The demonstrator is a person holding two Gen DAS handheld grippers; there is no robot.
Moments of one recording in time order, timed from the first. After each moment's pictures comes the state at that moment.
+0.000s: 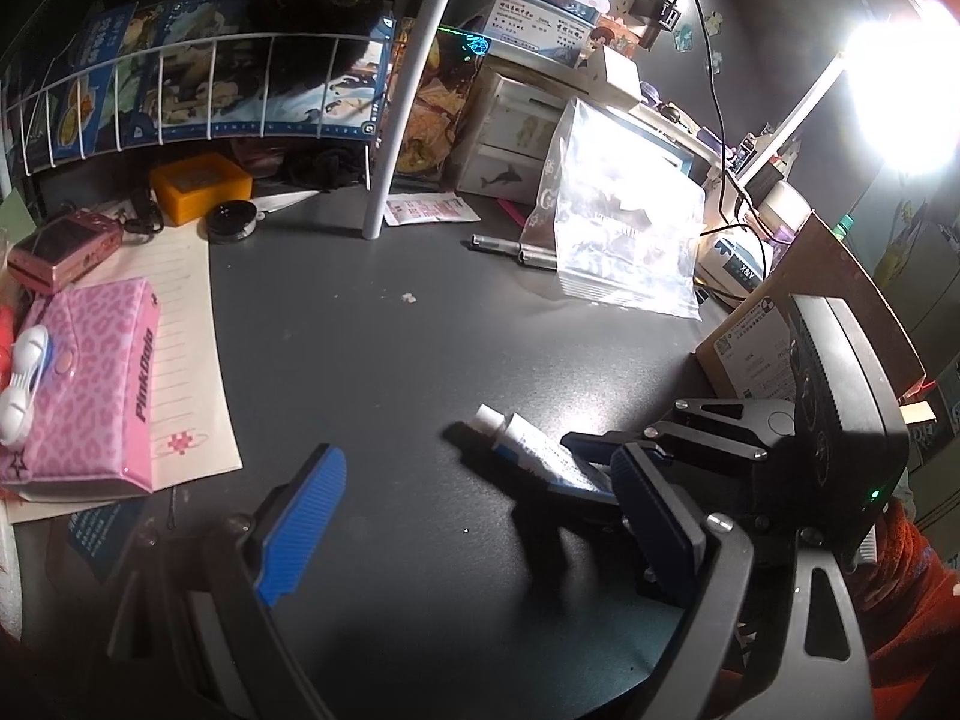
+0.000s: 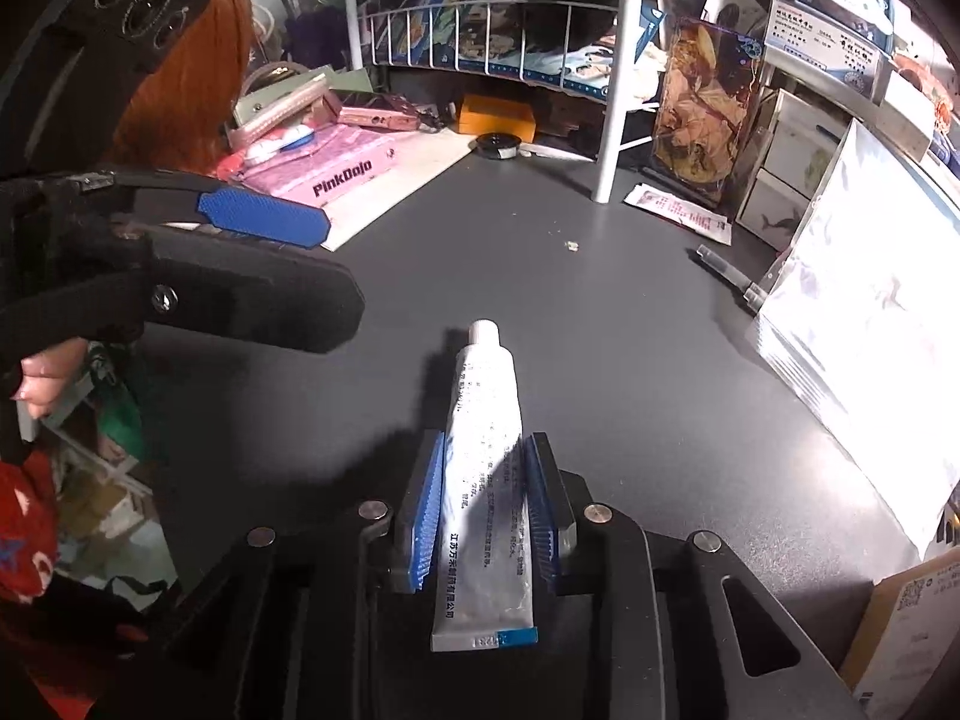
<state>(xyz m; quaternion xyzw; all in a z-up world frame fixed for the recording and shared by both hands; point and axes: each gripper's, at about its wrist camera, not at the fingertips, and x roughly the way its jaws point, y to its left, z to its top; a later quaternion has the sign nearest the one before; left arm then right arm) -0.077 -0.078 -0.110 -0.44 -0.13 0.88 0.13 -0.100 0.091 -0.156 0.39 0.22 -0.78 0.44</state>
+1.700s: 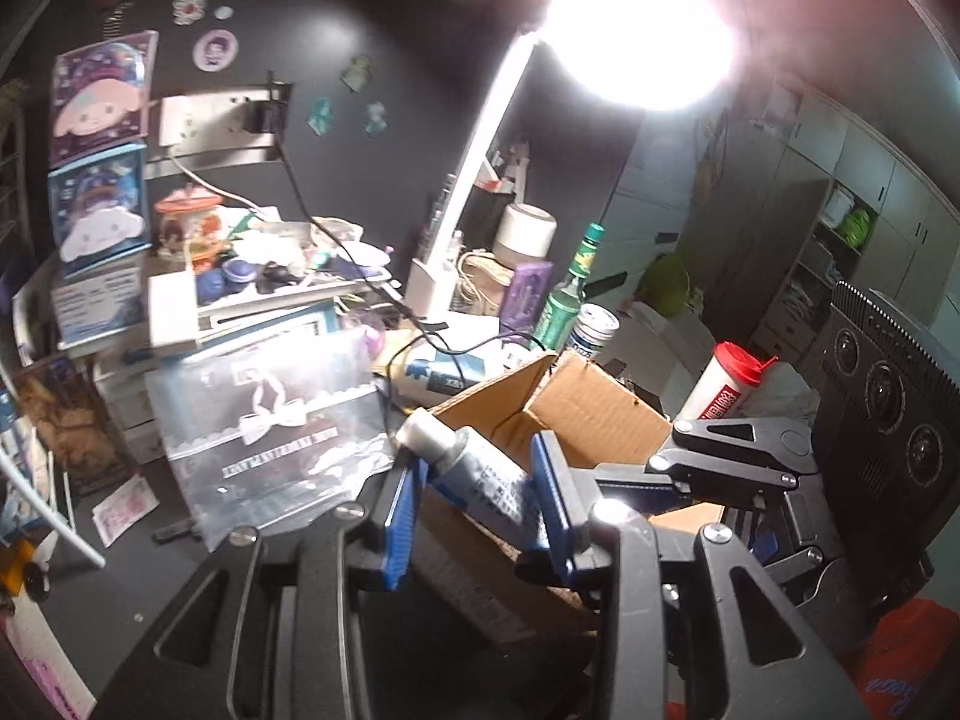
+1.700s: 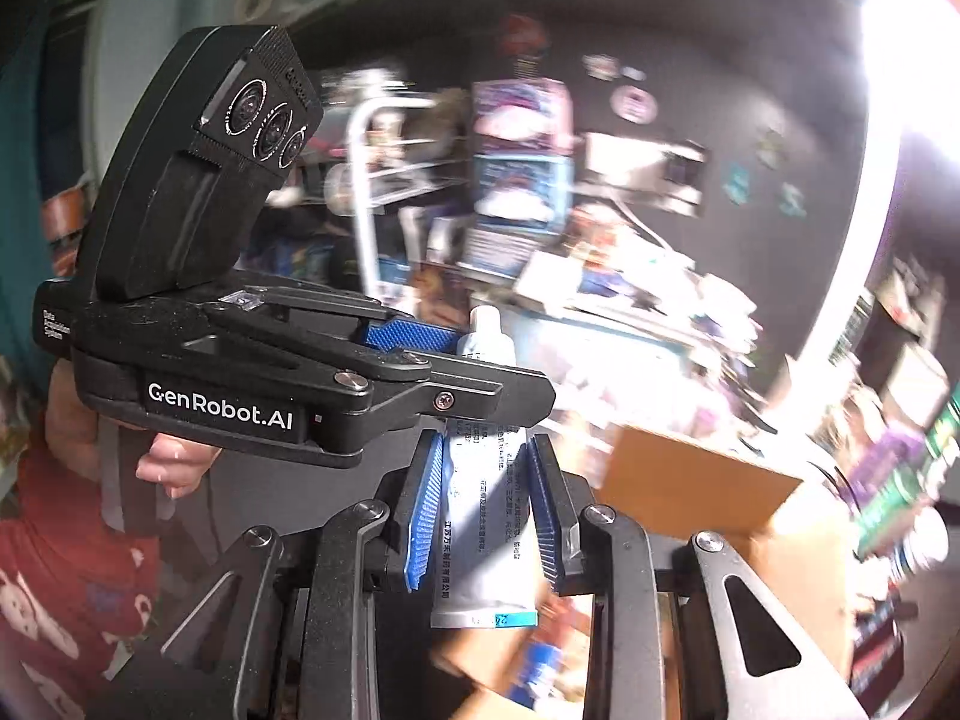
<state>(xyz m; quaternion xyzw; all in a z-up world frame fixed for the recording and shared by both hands) -0.141 0.138 0.058 -0.34 -0.02 0.87 0.37 -0.081 0.281 0.038 0.29 0.09 -0.90 0.31</state>
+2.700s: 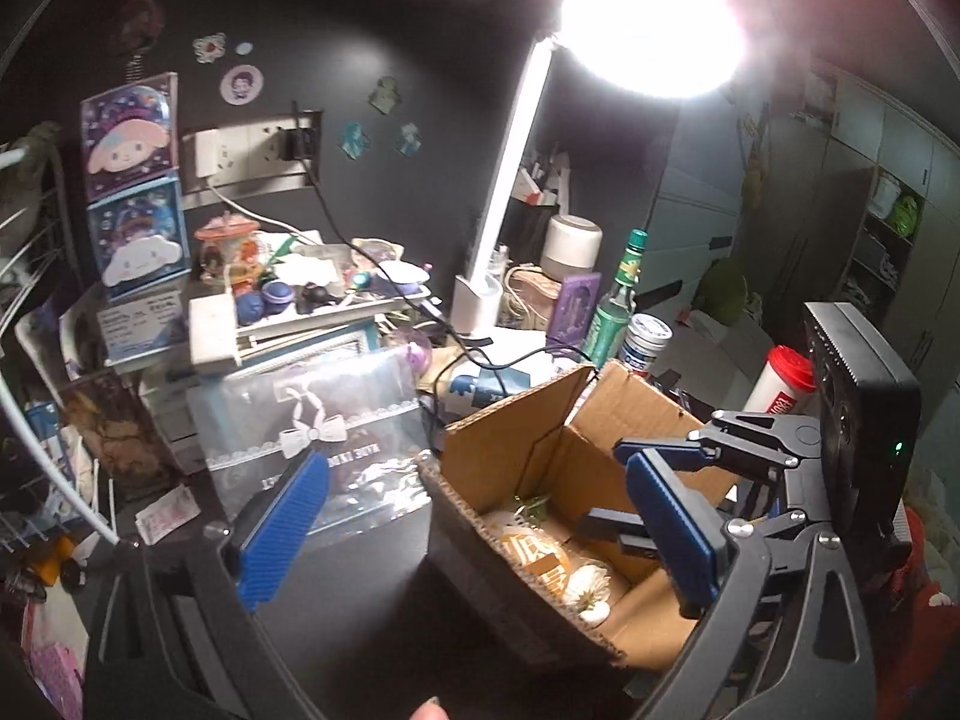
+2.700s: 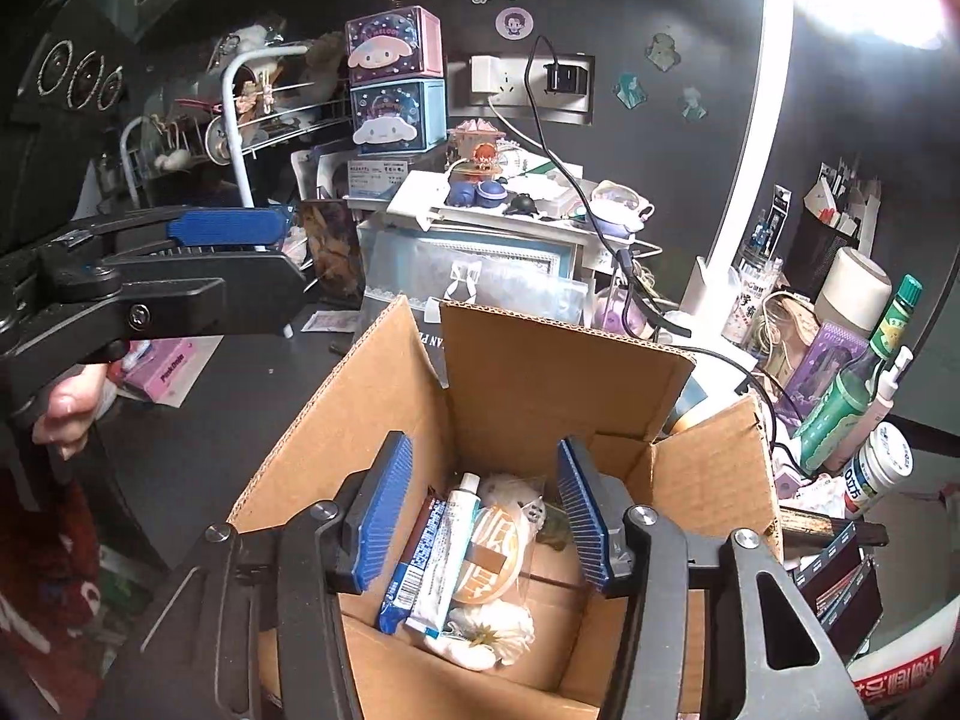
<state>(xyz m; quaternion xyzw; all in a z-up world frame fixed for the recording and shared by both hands) -0.118 0.139 0.061 -0.31 0.01 0.91 0.27 -0.106 0.334 0.008 0.34 0.10 -0.91 0.23</state>
